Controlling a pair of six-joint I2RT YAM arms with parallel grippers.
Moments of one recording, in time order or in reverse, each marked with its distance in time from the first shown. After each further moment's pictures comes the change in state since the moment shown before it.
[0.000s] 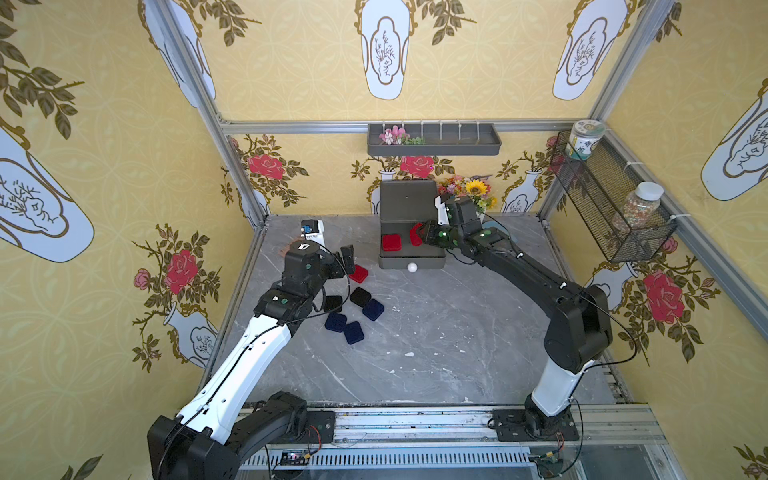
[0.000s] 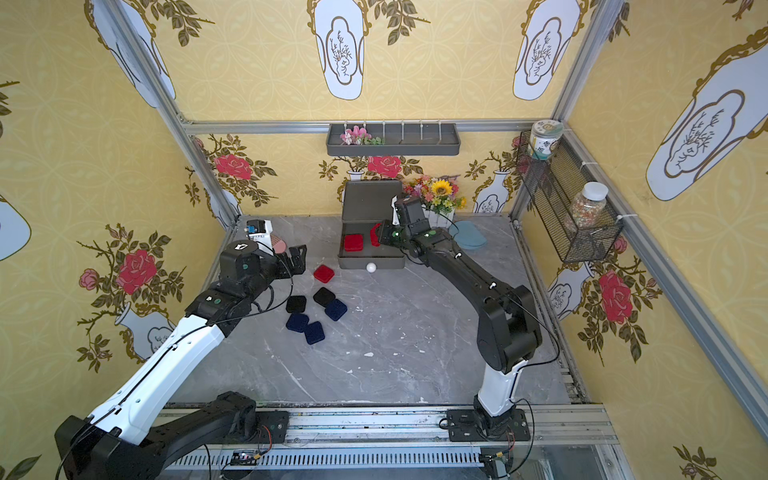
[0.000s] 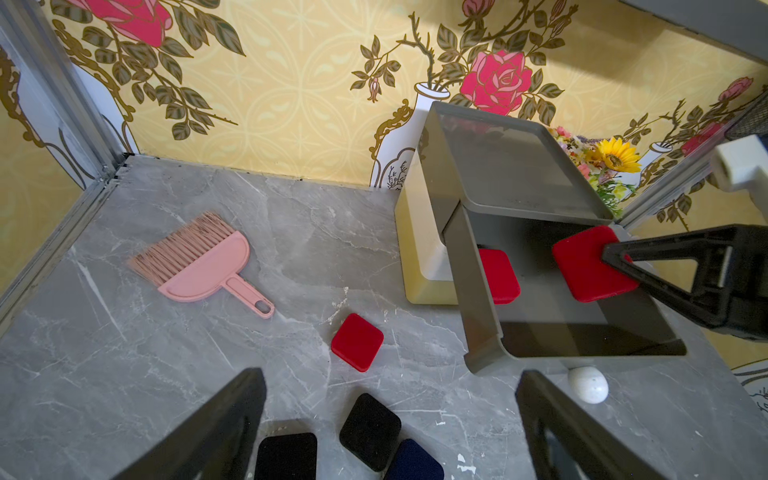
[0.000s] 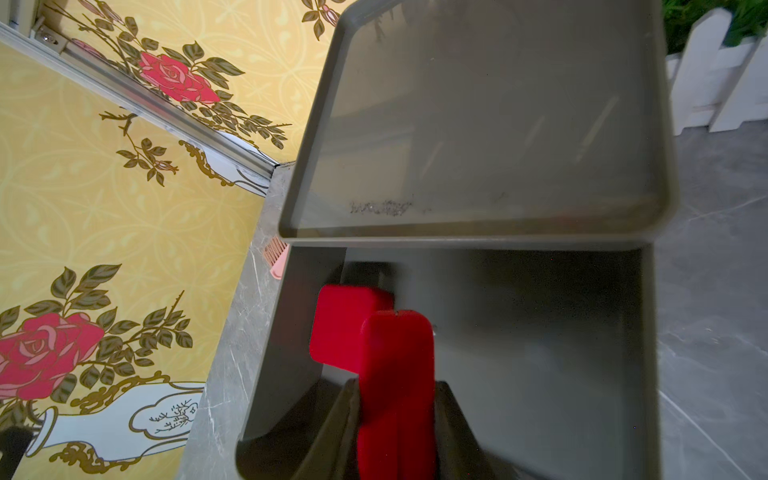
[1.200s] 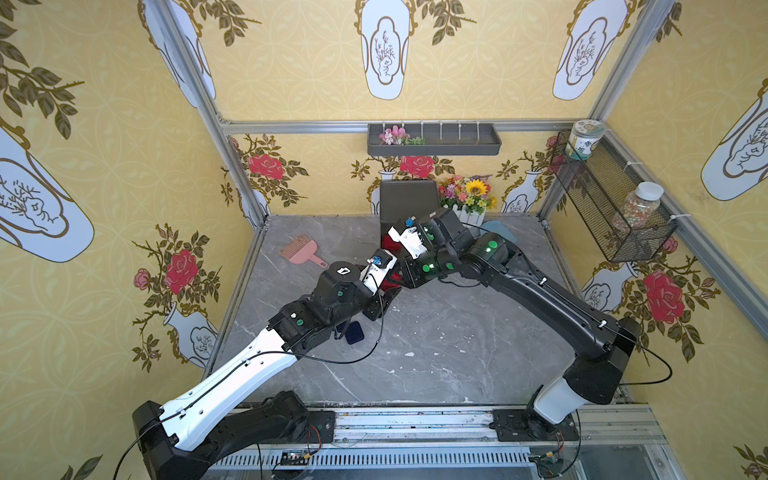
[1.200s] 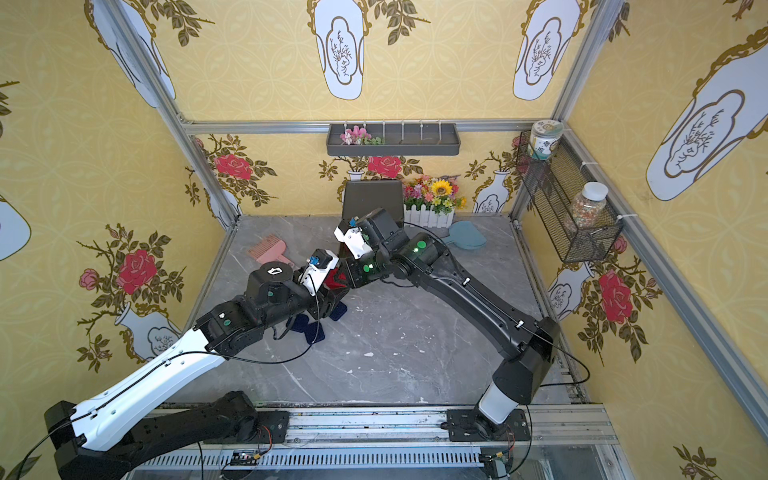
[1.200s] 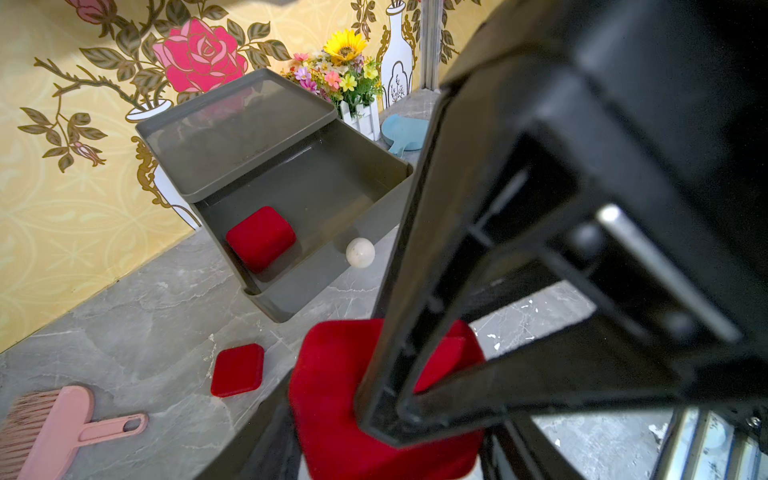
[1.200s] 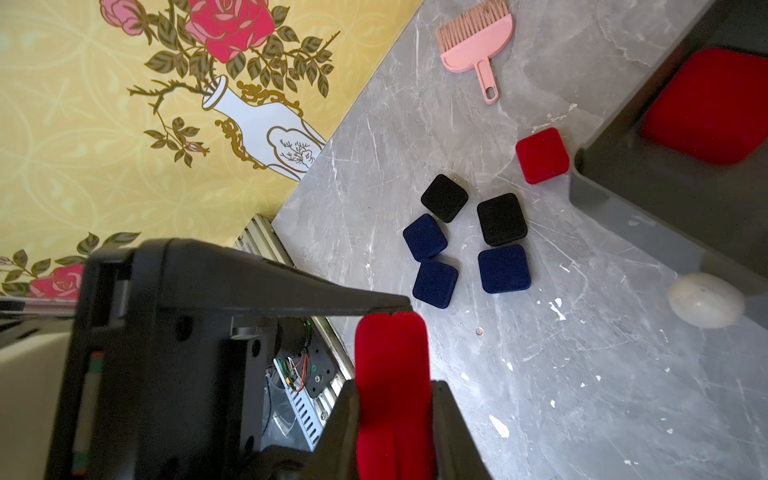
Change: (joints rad) left arm -0.443 -0.049 0.045 -0.134 0.090 0.385; right arm 0.324 -0.187 0.184 -0.550 -0.193 -0.260
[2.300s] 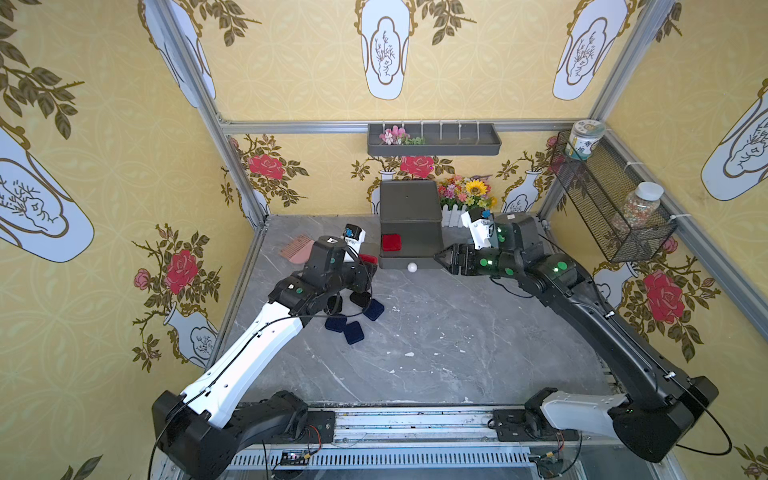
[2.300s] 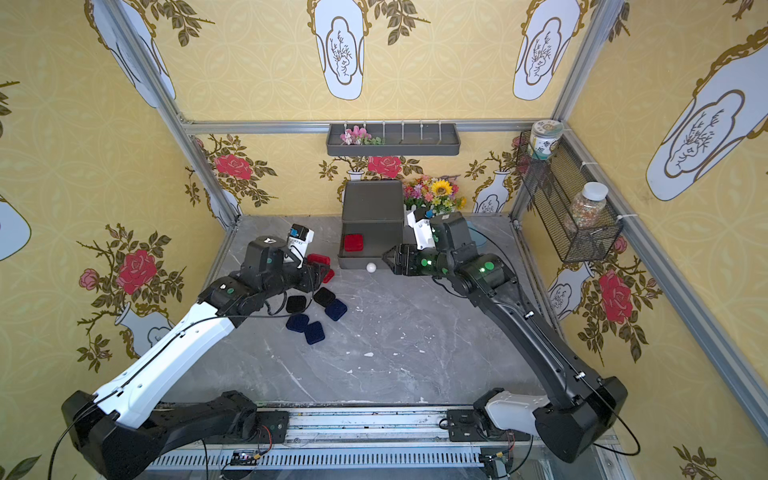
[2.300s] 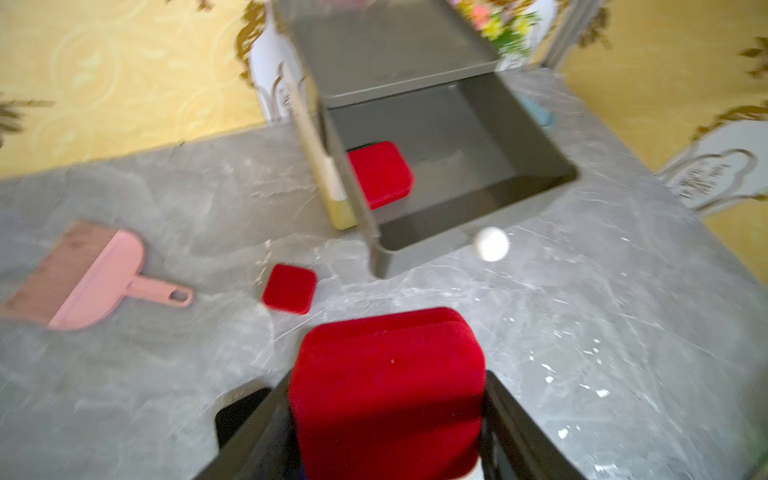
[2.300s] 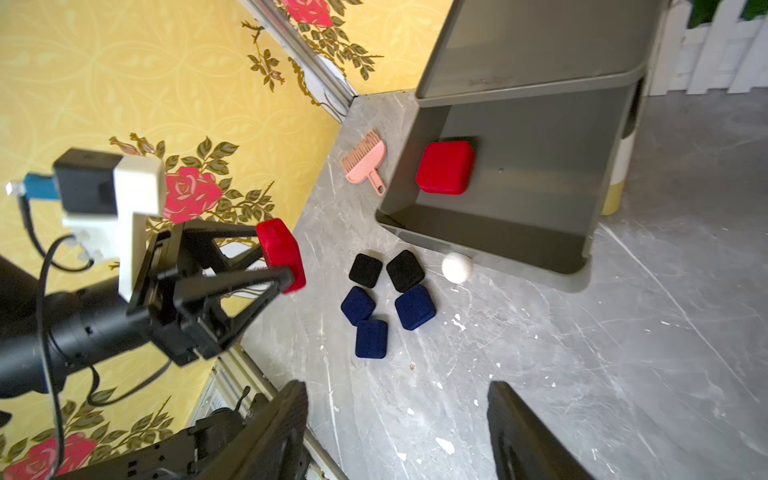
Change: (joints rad) left arm 0.253 0.117 0.092 -0.104 0.052 -0.171; right arm -0.279 -0.339 -0.347 0.196 0.035 0.137
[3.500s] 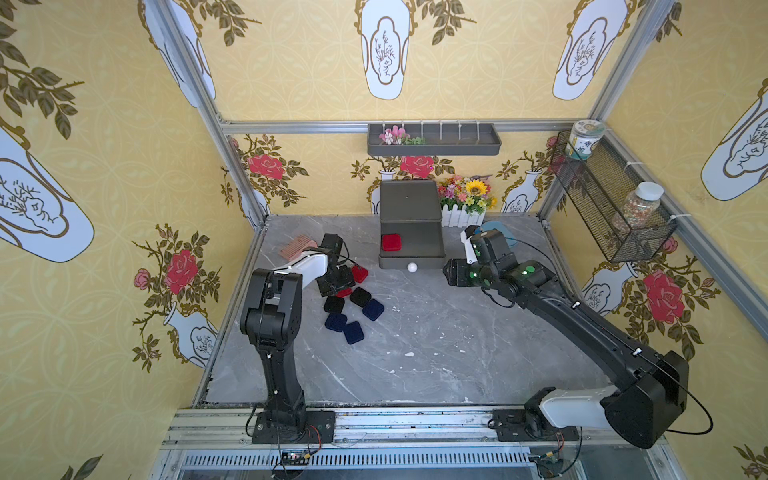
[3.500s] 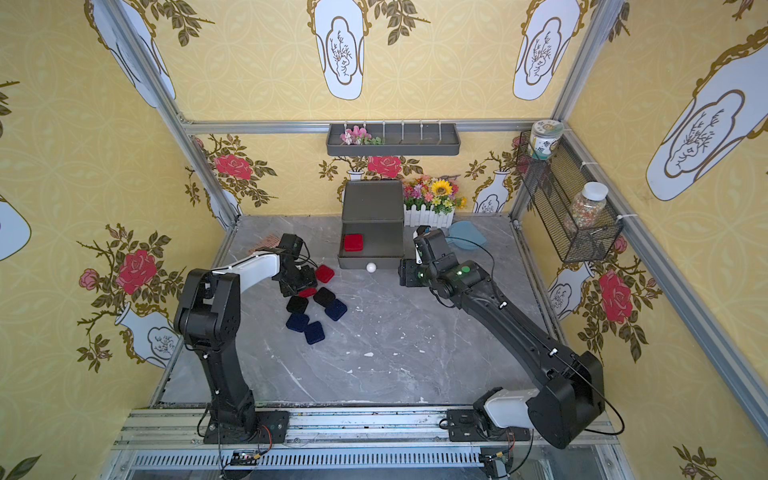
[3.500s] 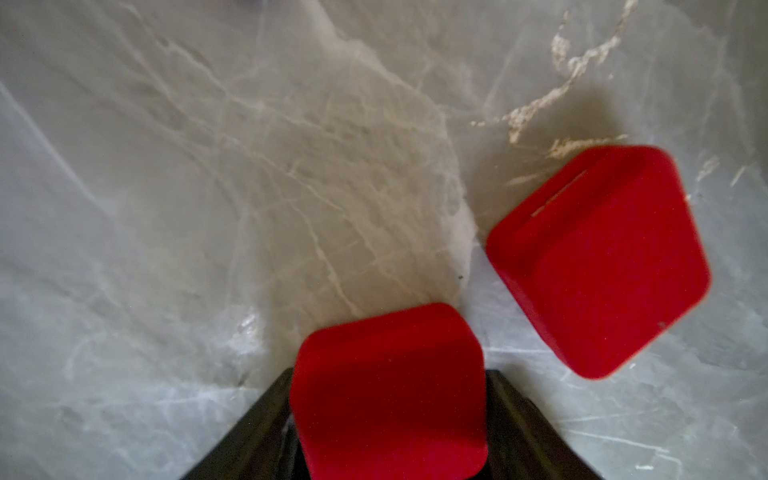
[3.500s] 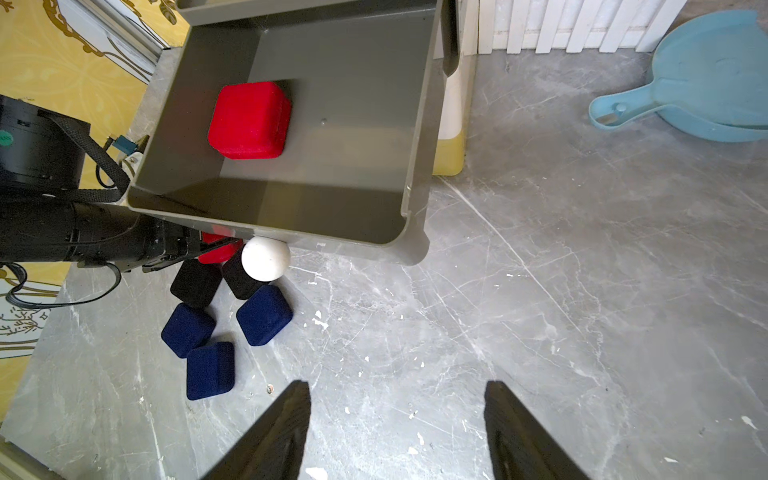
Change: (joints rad) left arm 0.360 0.821 0.204 -0.134 0.036 -0.397; right arm 0.007 0.043 -0.206 0.039 0.364 -0.053
